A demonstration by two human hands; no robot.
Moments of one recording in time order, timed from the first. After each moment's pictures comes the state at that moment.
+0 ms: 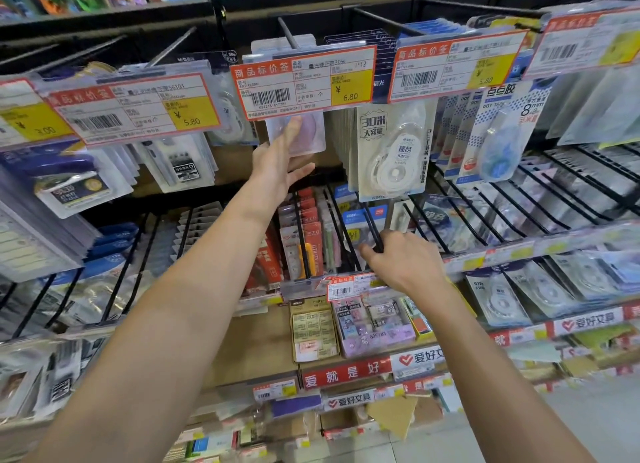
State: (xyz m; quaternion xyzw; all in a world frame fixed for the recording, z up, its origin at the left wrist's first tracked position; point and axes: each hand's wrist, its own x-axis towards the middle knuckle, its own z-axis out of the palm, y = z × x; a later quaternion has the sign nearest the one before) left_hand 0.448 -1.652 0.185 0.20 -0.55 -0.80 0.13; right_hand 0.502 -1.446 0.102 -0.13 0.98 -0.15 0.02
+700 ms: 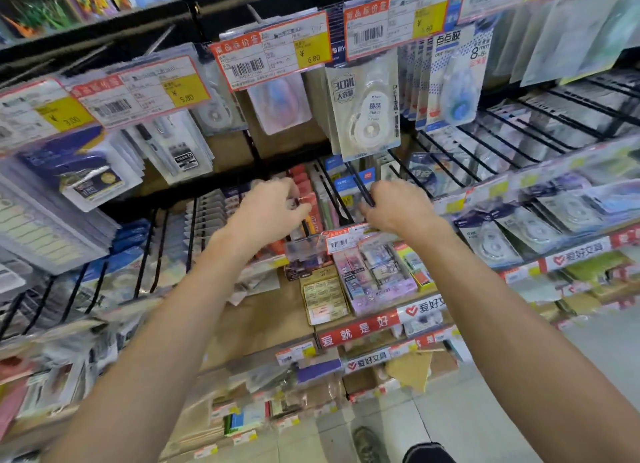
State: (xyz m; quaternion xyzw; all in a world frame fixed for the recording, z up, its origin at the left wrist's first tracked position) left_hand 0.572 -1.645 0.169 0.02 -0.99 -0.12 0.00; right_hand 0.515 -1.441 0.121 -0.12 0.98 -0.14 0.02
